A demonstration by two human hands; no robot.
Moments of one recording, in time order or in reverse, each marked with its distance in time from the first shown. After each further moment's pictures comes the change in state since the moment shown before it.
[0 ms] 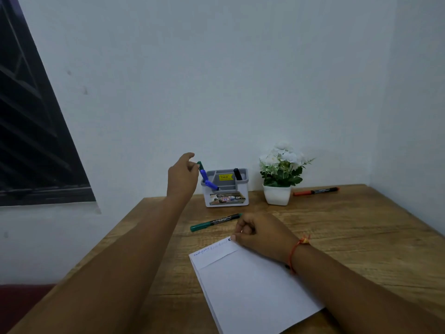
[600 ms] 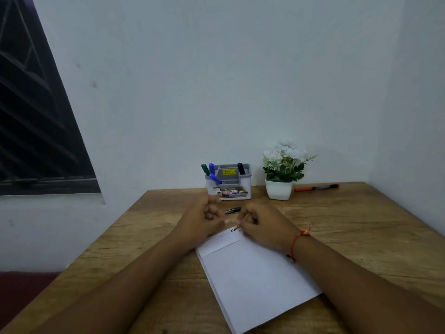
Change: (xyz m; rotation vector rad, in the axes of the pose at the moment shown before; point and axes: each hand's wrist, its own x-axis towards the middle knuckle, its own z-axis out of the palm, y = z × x) left_hand -0.126 0.008 -0.029 -0.275 -0.551 -0.087; right_hand -0.012 -0.012 -0.005 0.010 0.004 -0.005
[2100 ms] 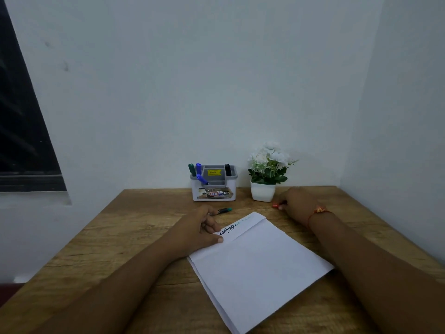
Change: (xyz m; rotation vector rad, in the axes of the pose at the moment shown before) left_hand 0.000 -0.006 0.000 0.186 -0.259 0.063; right_hand 0.032 0.084 -0.087 -0.697 -0.090 0.445
